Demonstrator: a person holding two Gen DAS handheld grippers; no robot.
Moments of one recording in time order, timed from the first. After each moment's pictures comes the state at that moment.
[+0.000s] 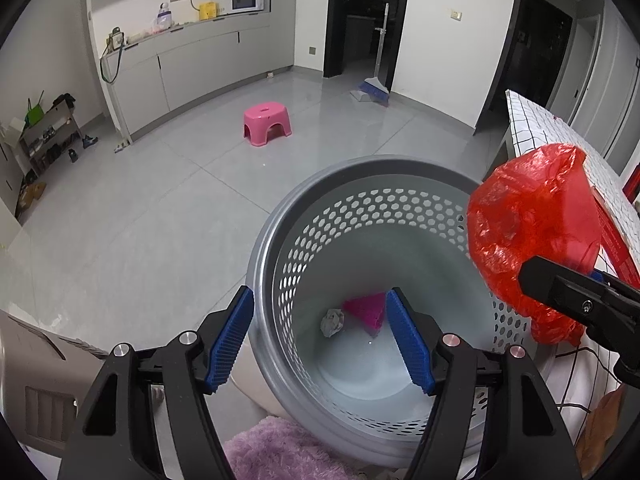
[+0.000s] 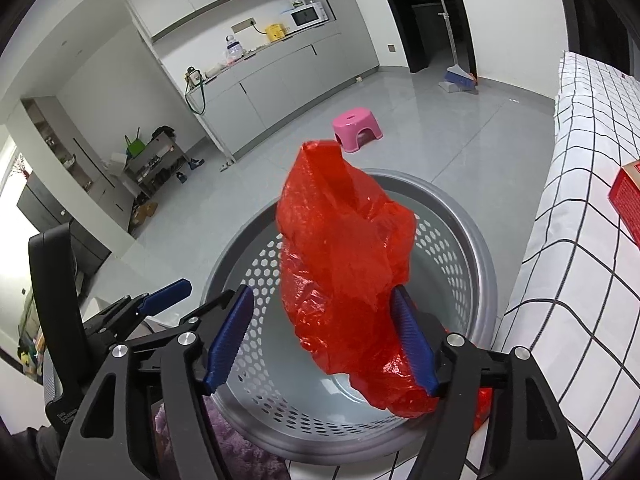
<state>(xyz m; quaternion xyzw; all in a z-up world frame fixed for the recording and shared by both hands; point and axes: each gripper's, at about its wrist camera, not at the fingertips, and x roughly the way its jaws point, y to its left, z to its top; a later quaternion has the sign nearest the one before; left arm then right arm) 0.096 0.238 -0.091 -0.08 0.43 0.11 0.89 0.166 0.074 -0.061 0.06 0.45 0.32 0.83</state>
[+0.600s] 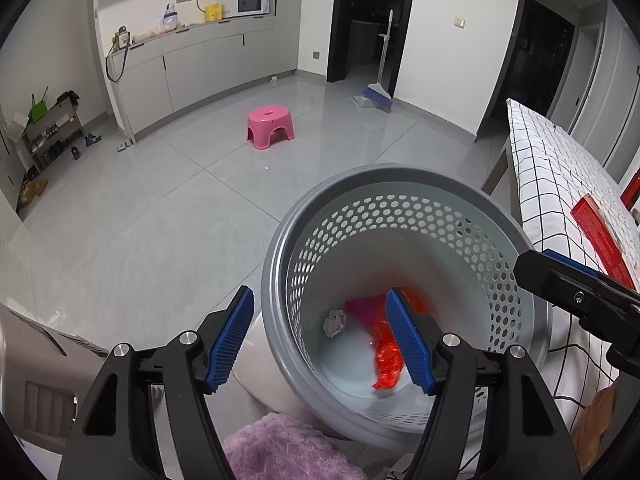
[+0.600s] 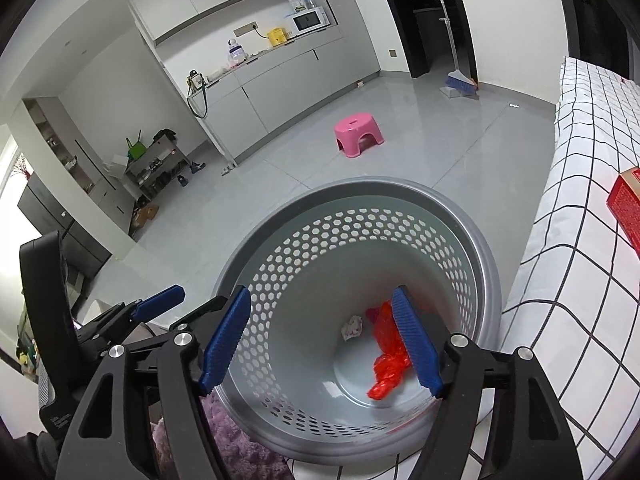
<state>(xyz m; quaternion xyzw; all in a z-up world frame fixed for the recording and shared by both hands) 0.084 0.244 -0.079 -0.09 0.42 0.11 0.90 0.162 0.076 -0.052 0.06 0.44 0.31 0.84</state>
